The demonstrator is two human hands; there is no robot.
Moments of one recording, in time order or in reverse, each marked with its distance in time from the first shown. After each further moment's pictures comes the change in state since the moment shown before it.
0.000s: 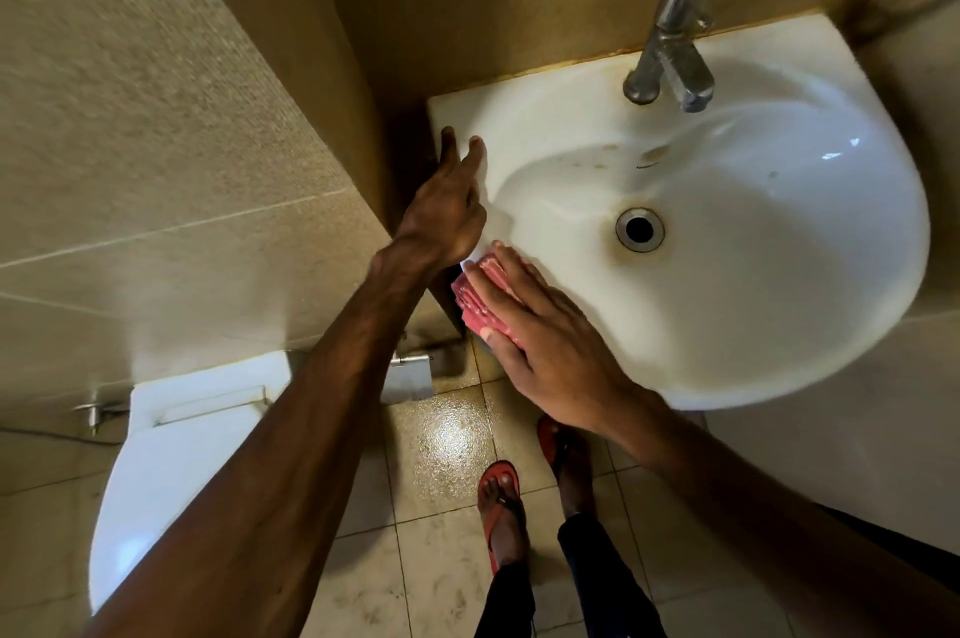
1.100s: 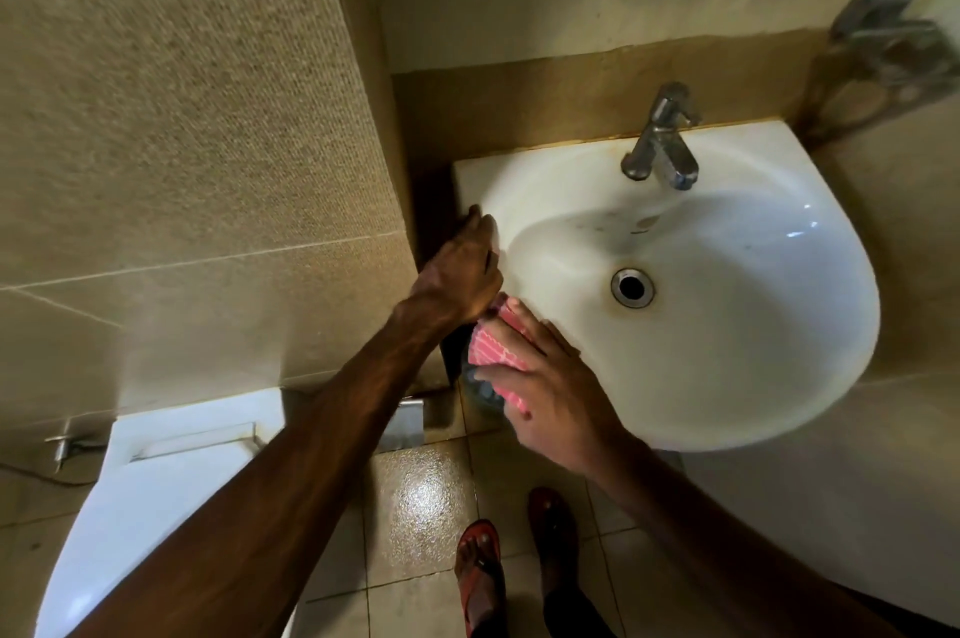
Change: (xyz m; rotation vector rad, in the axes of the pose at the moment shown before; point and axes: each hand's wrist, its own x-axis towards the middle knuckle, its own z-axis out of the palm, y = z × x) left_hand -0.035 0.016 -0.017 0.017 -0.084 -0.084; right_hand -0.005 -0.003 0.006 -0.290 0.037 -0.188
